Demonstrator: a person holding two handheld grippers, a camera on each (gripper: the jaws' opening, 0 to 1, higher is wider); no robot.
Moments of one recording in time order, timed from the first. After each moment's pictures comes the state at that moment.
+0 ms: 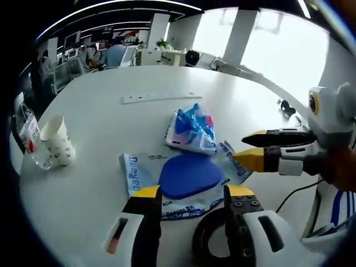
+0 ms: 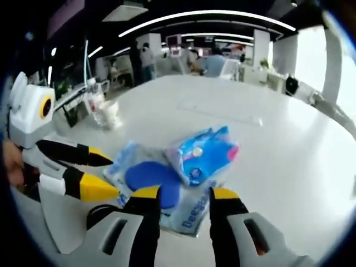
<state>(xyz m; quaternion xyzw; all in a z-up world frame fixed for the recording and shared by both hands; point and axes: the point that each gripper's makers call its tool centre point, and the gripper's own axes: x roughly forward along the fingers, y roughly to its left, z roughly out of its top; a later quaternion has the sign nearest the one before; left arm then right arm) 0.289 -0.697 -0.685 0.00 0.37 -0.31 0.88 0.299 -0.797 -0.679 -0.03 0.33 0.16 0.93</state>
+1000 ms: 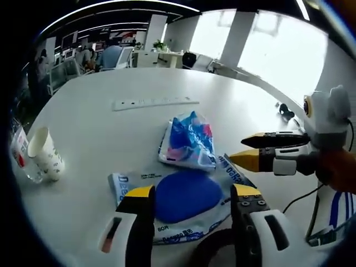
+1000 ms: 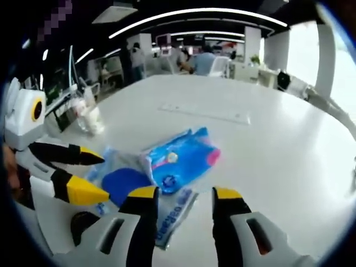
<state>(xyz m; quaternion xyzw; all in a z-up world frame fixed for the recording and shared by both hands) 0.314 -0.717 -0.686 -0.01 0.36 -0.32 0.87 0.324 -0.828 -0.689 -0.02 0.33 0.13 0.93</state>
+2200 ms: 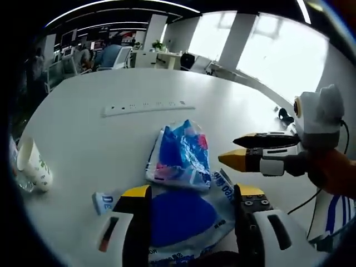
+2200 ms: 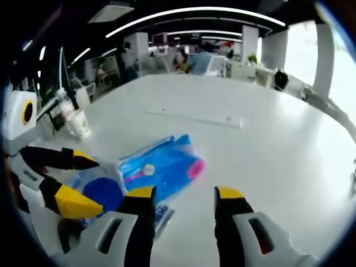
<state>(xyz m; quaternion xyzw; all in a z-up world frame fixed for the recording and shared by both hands) 0.339 -0.750 -0.685 -0.03 0.36 -0.33 0.87 0.362 -0.854 -0.693 -0.02 0.34 0.12 0.93</state>
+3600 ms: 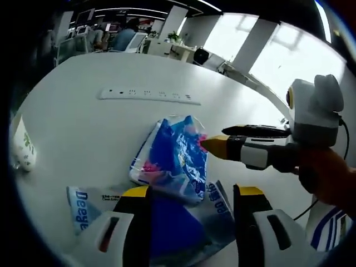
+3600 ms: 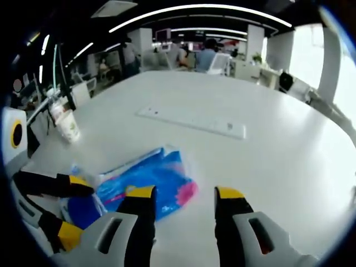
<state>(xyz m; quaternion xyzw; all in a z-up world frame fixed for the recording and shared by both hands) 0.349 -0.780 -0.703 -0.10 0.41 -0.29 0.86 0.410 -0.864 -0.703 -0.04 0.35 0.13 0.93</state>
